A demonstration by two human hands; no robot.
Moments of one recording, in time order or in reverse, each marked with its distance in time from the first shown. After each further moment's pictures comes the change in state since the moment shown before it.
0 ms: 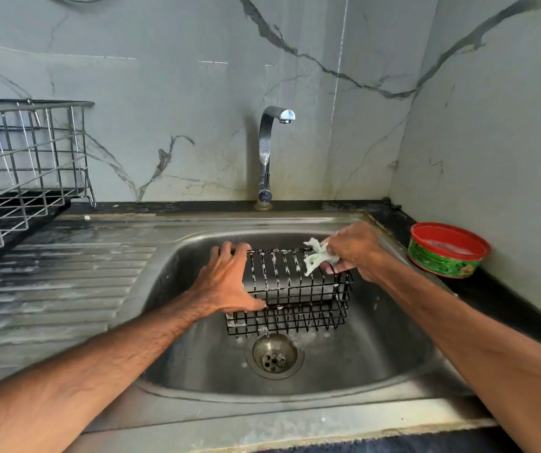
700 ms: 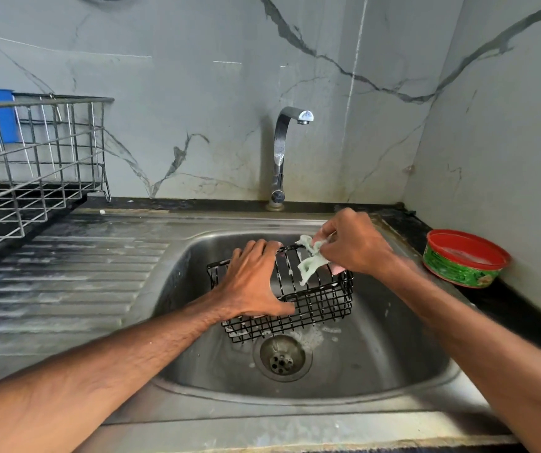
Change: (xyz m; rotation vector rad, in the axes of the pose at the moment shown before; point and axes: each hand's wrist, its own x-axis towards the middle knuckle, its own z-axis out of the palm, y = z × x) left_hand -0.004 0.023 -0.001 0.048 0.108 0.178; right_hand -0.033 -0.039 0.006 -0.556 -0.071 -0.489
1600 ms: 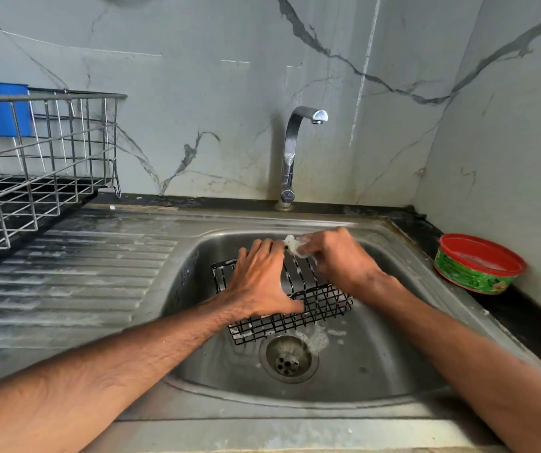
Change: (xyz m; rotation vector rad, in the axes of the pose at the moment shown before) left_hand -0.001 0.003 0.003 -0.028 0.080 -0.067; right_hand 0.014 0.016 0.051 -0.205 -0.022 -0.317
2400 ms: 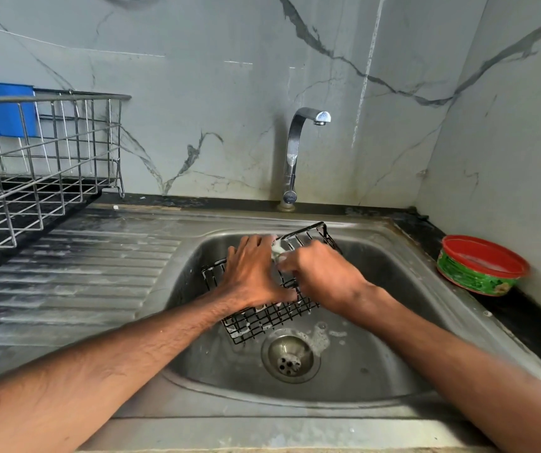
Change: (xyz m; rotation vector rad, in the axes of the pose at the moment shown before) left_hand 0.002 -0.015 -0.007 -0.145 -0.016 -0.135; right_hand -0.010 -0.045 0.000 -0.141 -0.110 -0.152
